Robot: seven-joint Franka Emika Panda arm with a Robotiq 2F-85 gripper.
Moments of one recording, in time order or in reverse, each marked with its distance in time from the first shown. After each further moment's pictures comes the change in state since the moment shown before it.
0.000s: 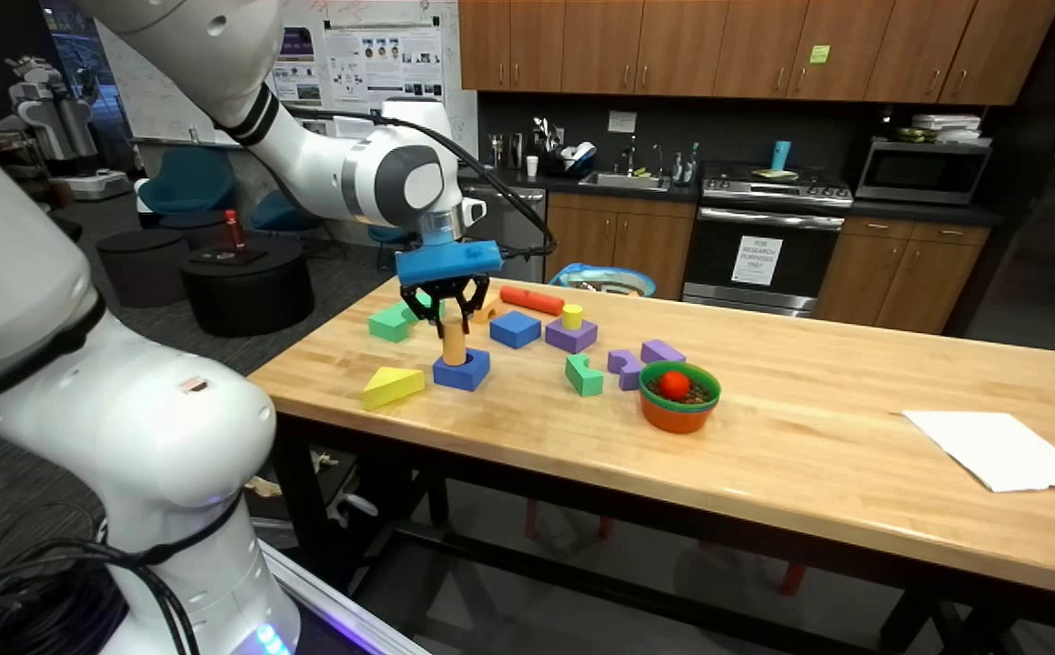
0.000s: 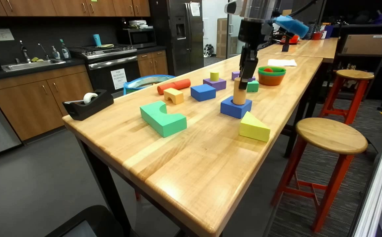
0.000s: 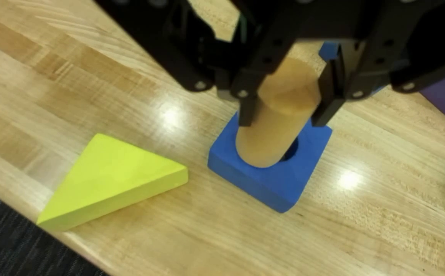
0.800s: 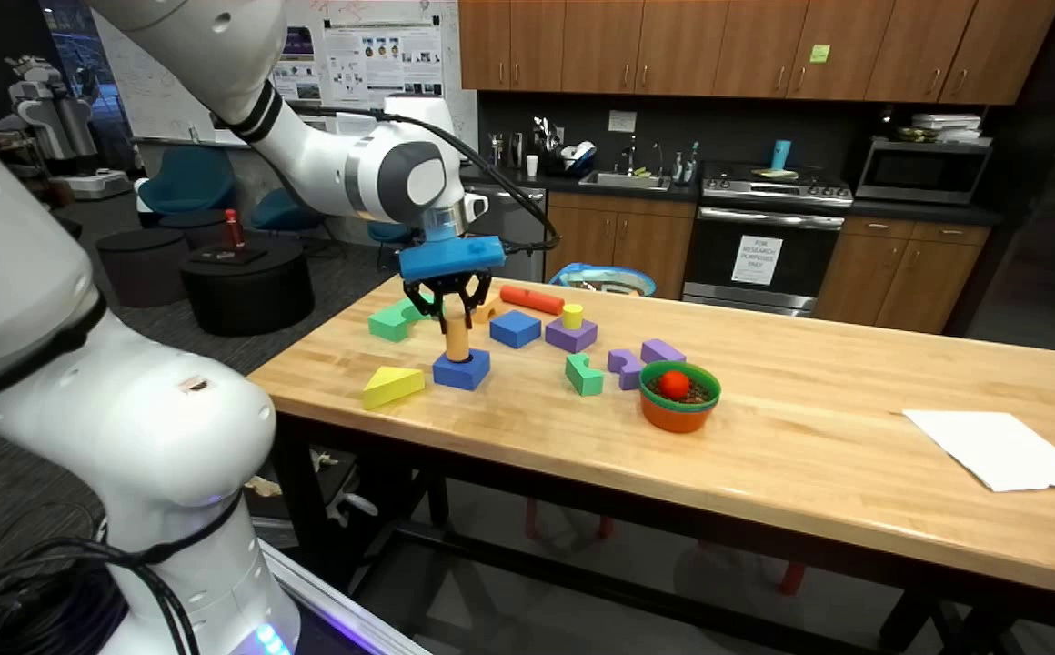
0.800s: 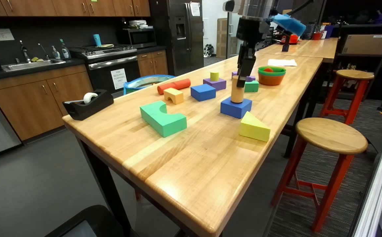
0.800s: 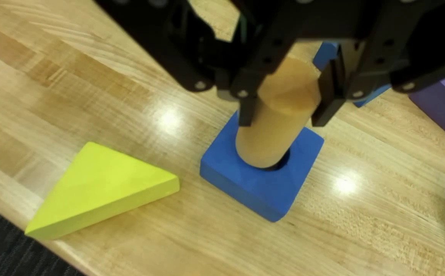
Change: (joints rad) arm 0.000 0.011 0.000 0.018 0.001 0.006 -0.006
